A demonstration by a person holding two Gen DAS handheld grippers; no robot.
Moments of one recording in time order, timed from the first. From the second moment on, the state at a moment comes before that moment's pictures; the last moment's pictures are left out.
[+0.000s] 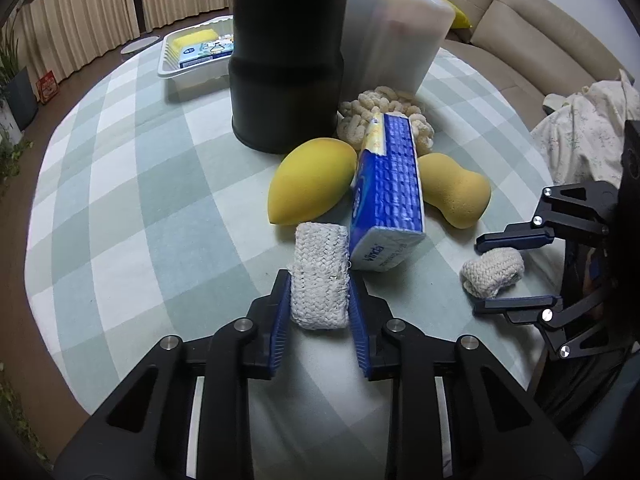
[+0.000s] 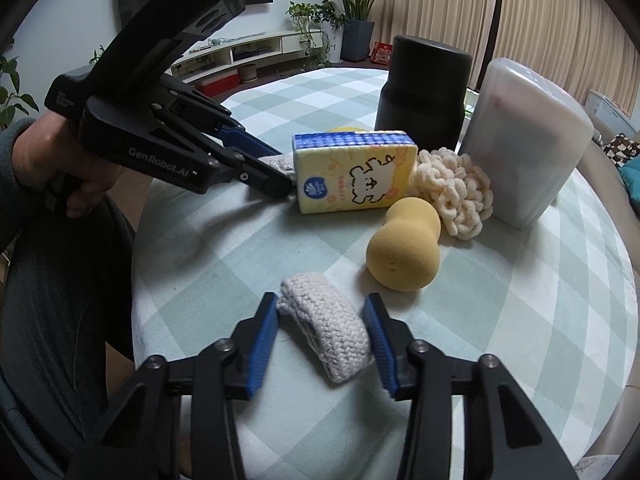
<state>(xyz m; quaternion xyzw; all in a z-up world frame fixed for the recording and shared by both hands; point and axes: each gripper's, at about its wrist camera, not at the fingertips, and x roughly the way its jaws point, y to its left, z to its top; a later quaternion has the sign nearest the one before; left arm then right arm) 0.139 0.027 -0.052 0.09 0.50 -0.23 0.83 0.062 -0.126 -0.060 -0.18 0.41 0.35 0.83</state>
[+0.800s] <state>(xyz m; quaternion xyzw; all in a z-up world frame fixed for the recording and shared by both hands) 0.069 0.043 0.030 0.01 0.43 -0.20 0.88 0.042 -0.177 0.009 -0.12 0.38 0.33 0.86</state>
